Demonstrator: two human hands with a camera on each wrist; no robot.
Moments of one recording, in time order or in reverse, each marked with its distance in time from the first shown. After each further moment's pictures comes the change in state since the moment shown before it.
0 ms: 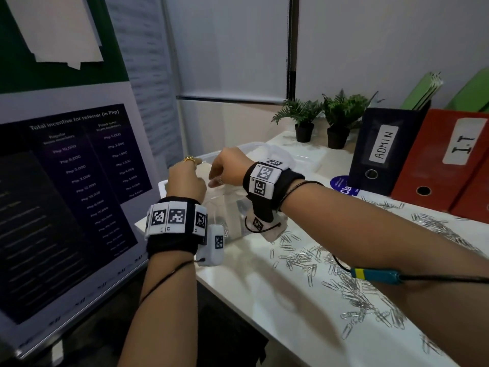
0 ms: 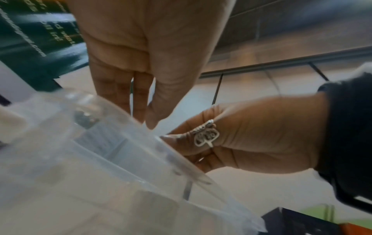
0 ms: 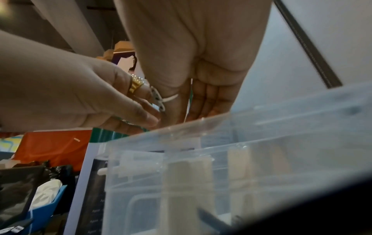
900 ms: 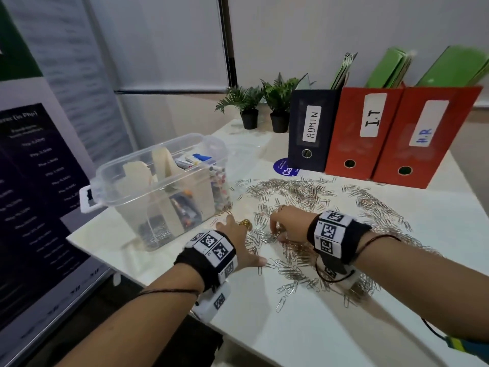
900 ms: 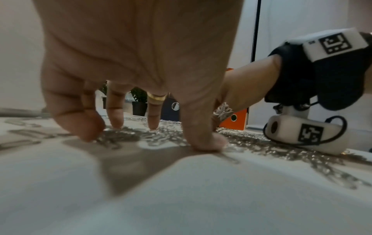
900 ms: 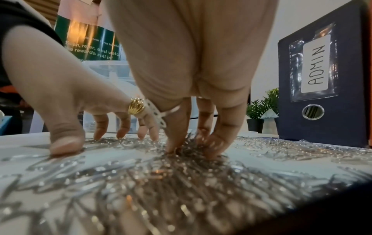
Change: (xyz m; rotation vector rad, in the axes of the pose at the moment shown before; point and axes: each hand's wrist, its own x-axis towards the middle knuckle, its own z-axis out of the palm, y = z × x) left_hand -0.127 0.074 0.143 0.564 -0.790 0.367; right_hand -0.194 0.172 0.027 -0.209 -0.344 0.364
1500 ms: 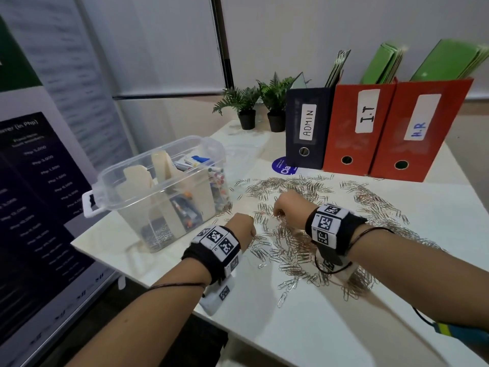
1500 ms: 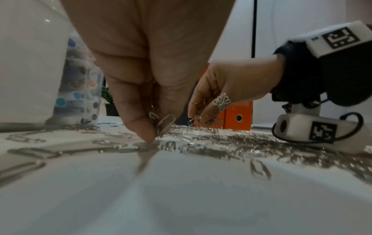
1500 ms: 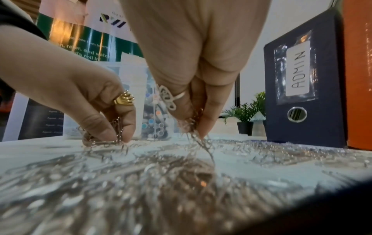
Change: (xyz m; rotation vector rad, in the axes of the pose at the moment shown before) left_hand 0.019 0.013 -0.024 -0.093 0.003 0.196; right_hand 0.000 -0.009 -0.025 -0.016 0.075 0.124
